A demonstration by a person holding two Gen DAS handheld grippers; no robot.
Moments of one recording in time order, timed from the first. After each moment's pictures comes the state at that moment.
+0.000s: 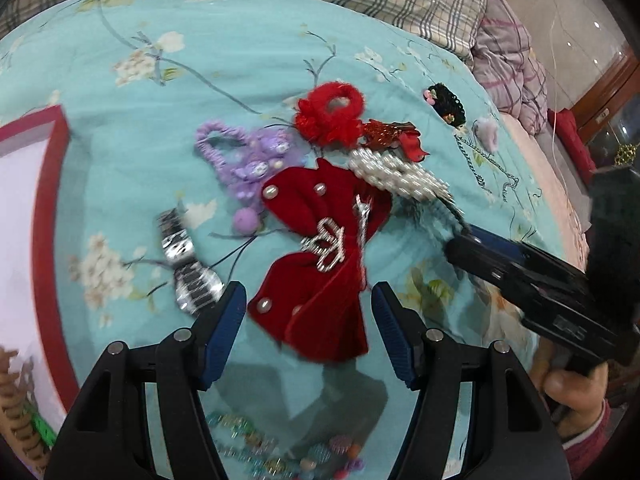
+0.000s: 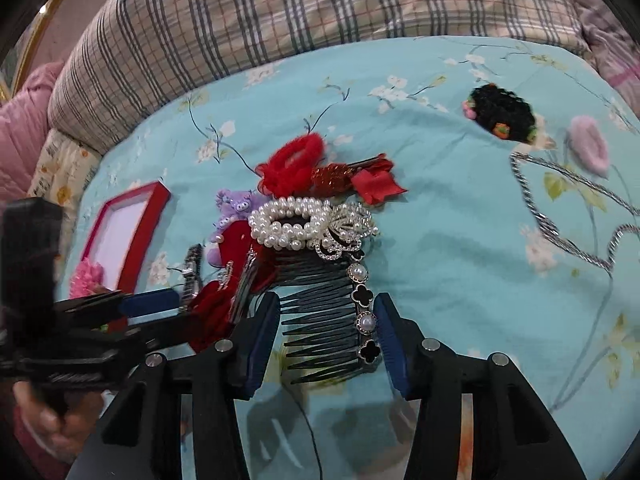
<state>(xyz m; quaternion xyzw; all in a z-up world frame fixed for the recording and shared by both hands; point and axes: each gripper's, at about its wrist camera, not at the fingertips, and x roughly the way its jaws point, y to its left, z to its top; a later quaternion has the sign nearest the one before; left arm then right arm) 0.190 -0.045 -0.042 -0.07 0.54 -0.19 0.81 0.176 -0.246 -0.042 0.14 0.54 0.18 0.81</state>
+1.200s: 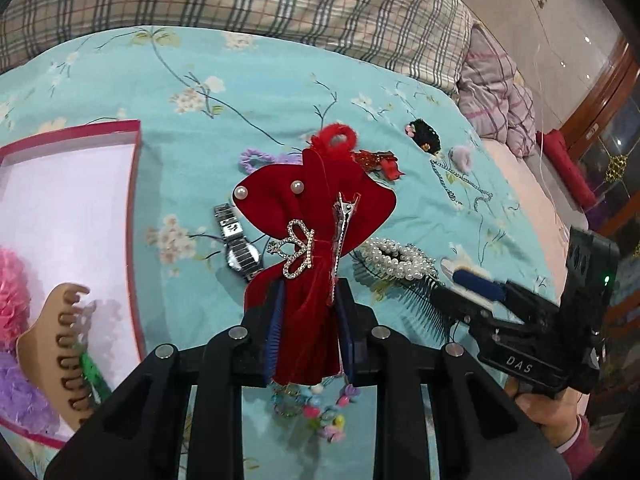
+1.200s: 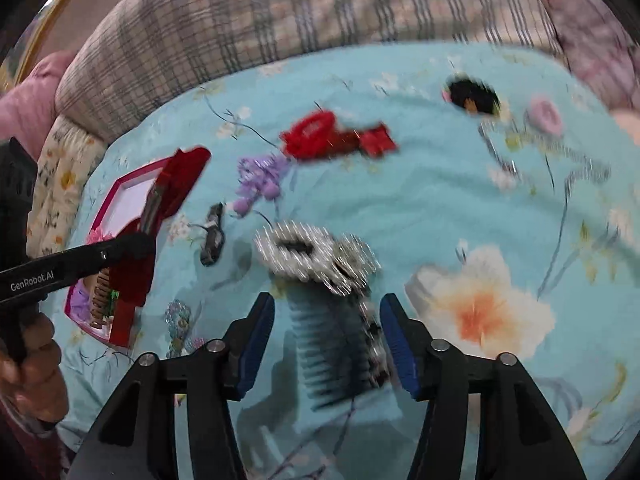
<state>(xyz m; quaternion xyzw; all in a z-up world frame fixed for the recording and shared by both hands) 0.133 -0.005 0.009 -0.10 0.49 -0.17 0.85 0.112 -0.232 -0.015 0.11 0.52 0.16 0.83</state>
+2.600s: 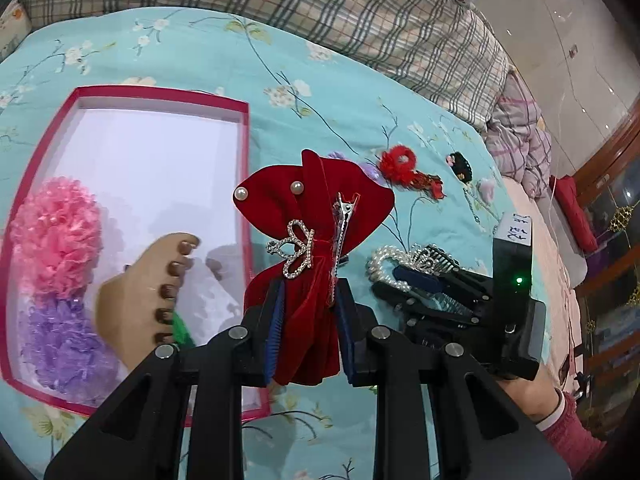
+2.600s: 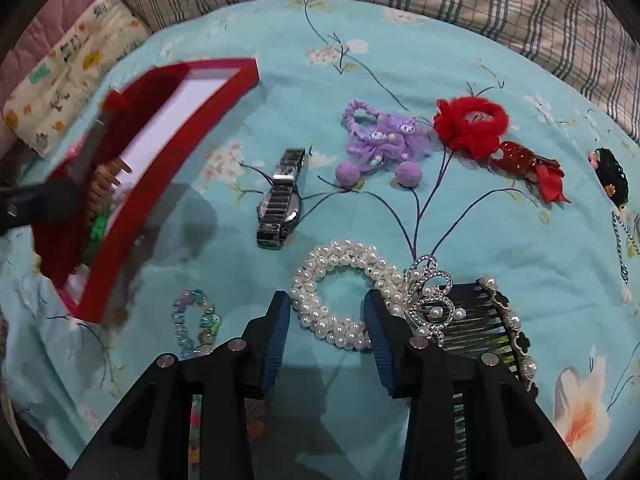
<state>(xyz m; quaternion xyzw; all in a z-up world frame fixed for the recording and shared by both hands) 0.108 0.085 0.004 -0.16 0.48 -0.13 0.85 0.135 -0.108 -0.050 -0.05 0.56 0.25 0.79</state>
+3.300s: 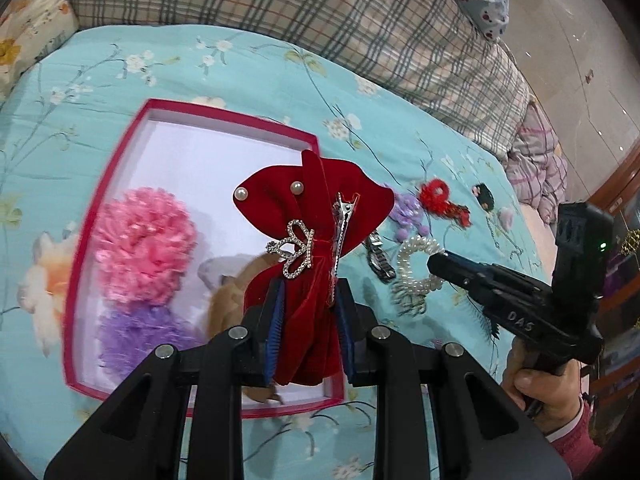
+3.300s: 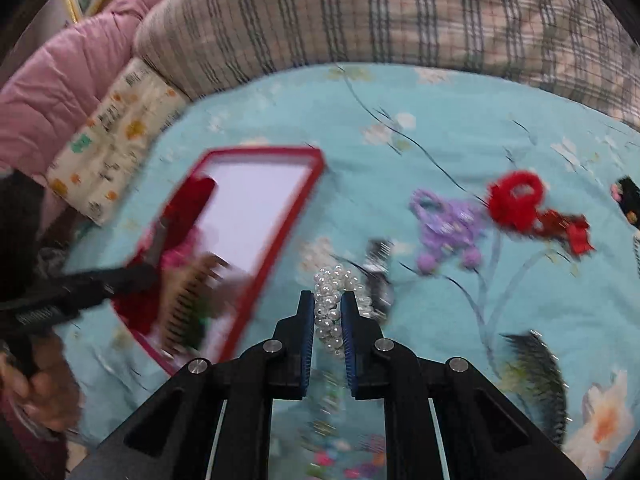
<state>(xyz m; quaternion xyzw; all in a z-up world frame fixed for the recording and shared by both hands) 0.093 0.148 0.019 -0.17 0.46 -0.08 0.87 0.145 -0.080 0.016 0.08 0.49 0.31 0.81</state>
